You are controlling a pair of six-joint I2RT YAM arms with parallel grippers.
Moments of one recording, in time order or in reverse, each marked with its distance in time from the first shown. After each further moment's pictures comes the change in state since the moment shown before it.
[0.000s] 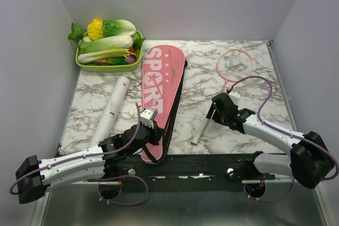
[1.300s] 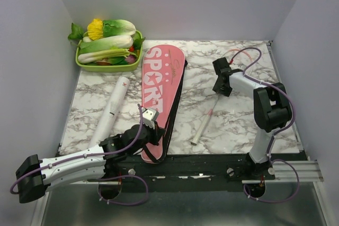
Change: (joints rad) left arm 0.000 0.015 -0.003 0.022 0.000 0.058; right arm -0.349 0.713 0.665 -0.166 -0.002 -0.161
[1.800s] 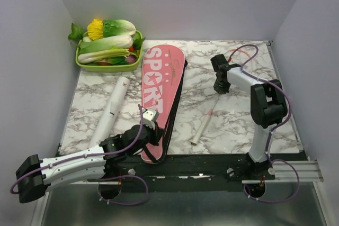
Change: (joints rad) left arm 0.000 0.000 -0.009 0.007 0.003 0.006; right arm -0.002 0.069 0.121 -0.124 0.000 0.004
